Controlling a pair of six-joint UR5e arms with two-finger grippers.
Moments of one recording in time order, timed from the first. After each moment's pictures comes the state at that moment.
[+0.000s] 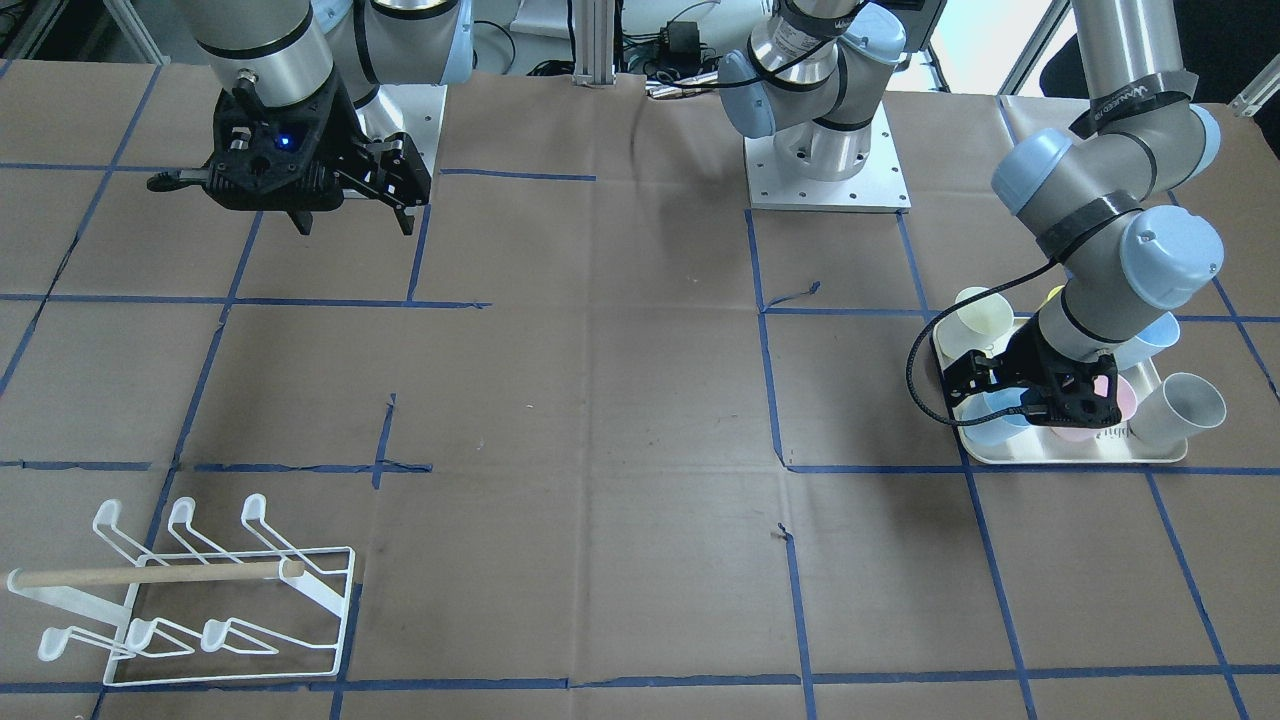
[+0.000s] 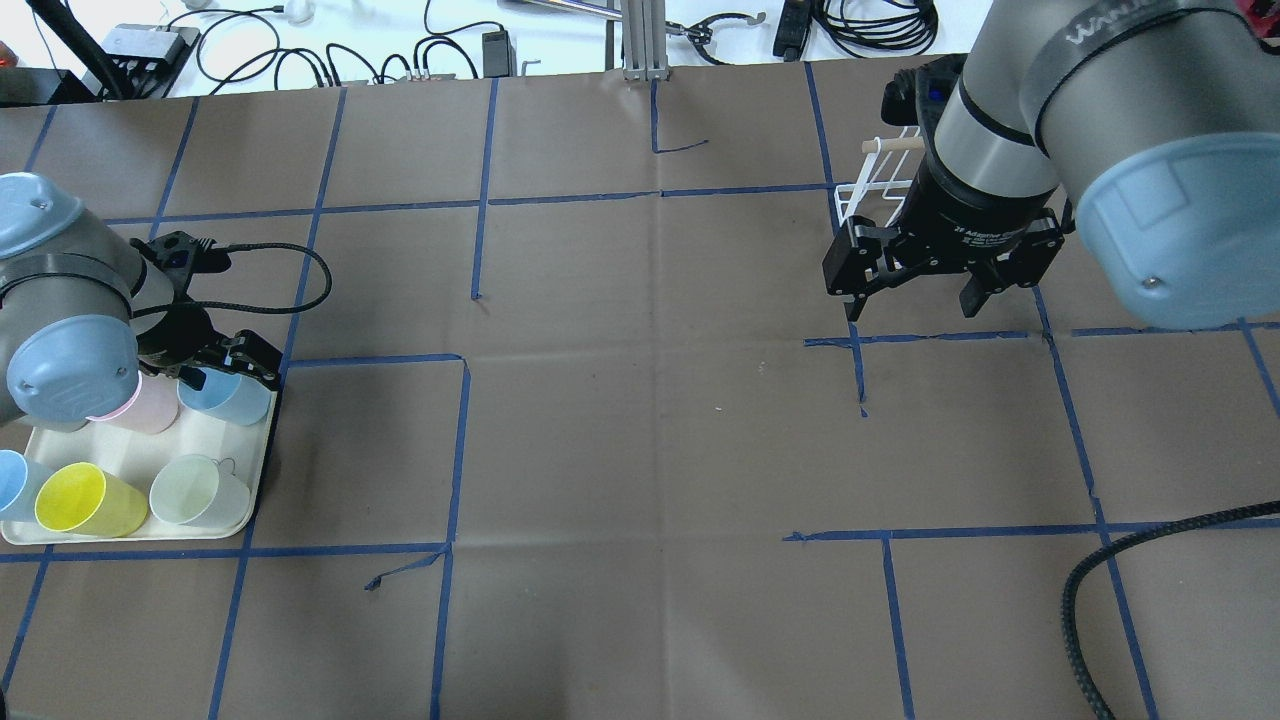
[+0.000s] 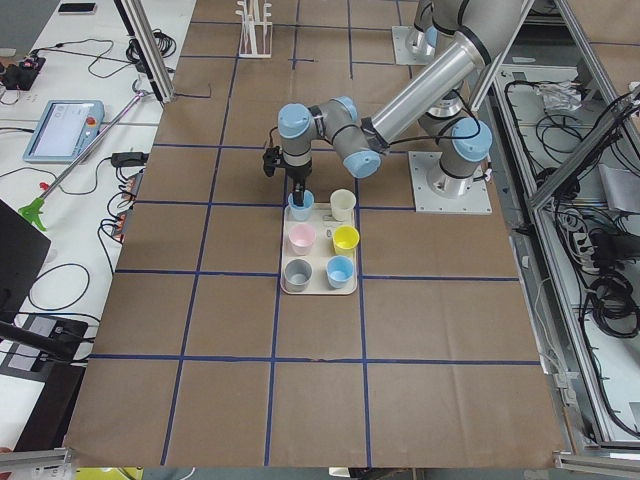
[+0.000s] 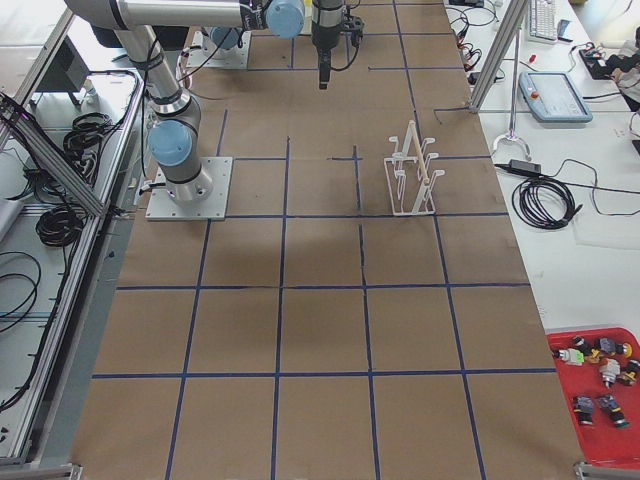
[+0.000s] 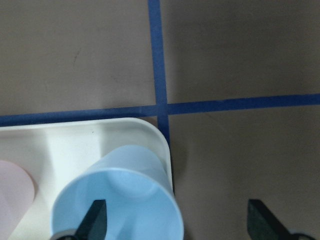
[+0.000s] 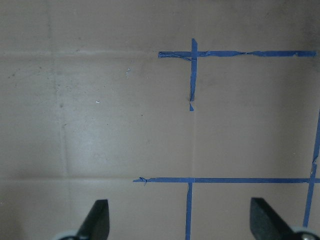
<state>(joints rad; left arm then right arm) -1.09 -1.79 -2.02 -0.94 1.59 0.52 1.63 -1.65 1.72 -1.59 -1.55 0.06</state>
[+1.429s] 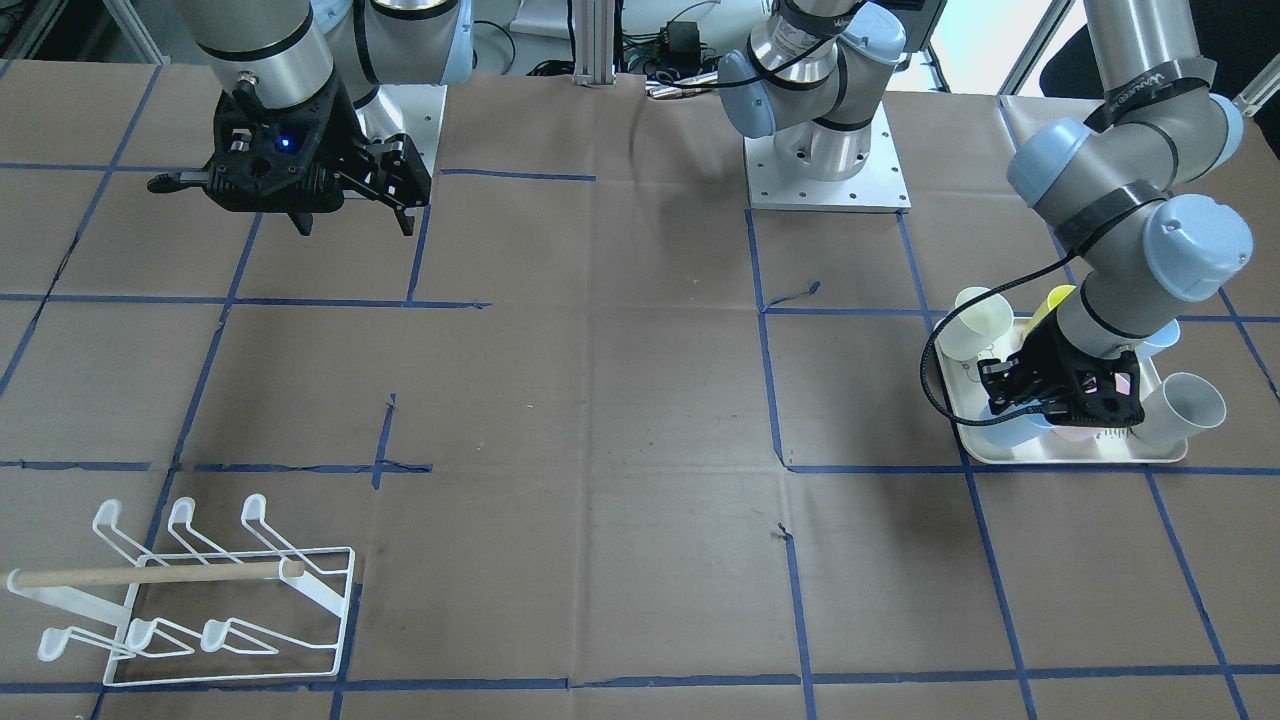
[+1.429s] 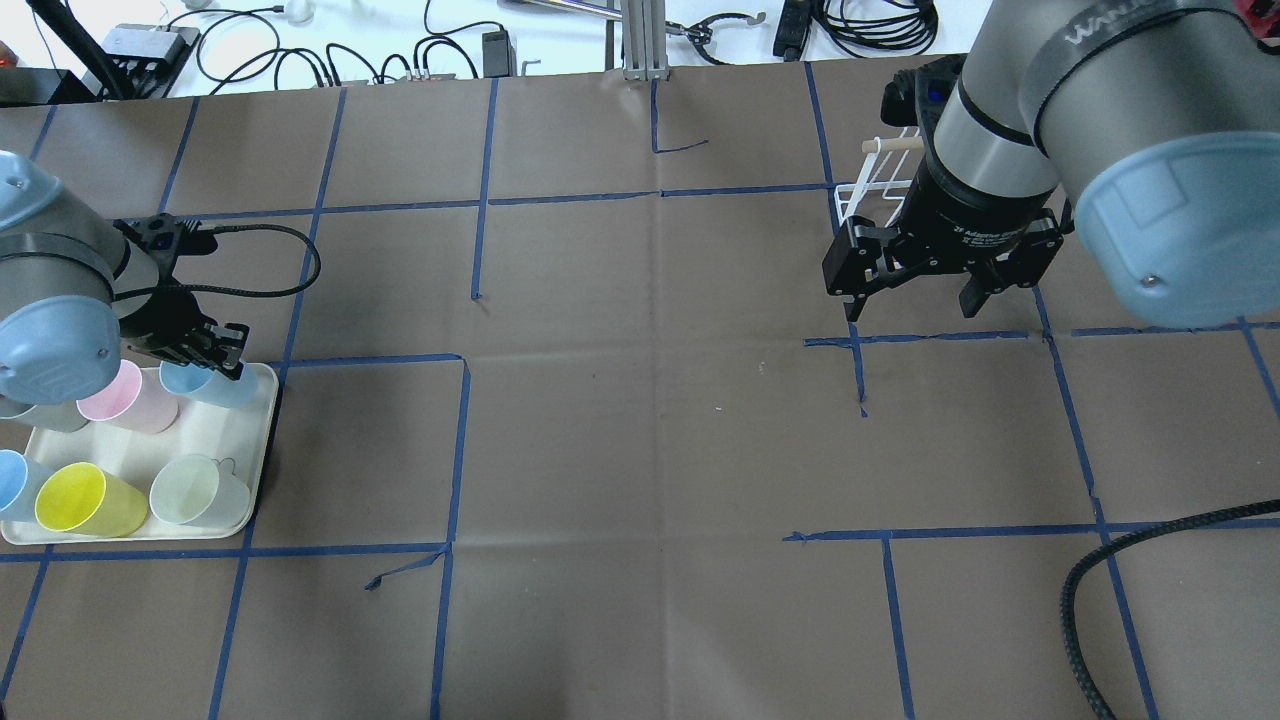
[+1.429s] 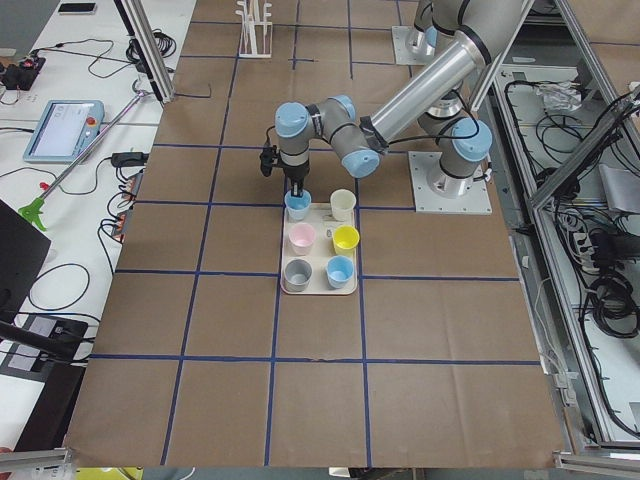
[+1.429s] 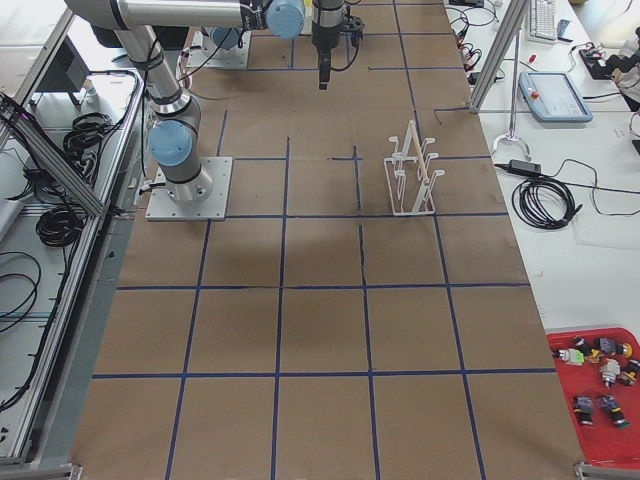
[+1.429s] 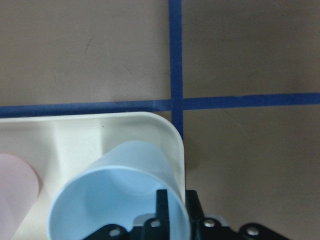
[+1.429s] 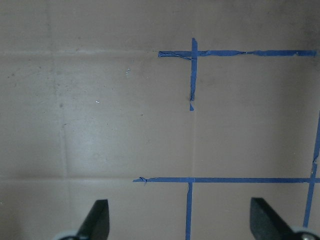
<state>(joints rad) -1.10 -1.77 -1.94 -1.02 1.58 0.52 1.63 -1.65 1.71 -1.59 -1.55 0.06</state>
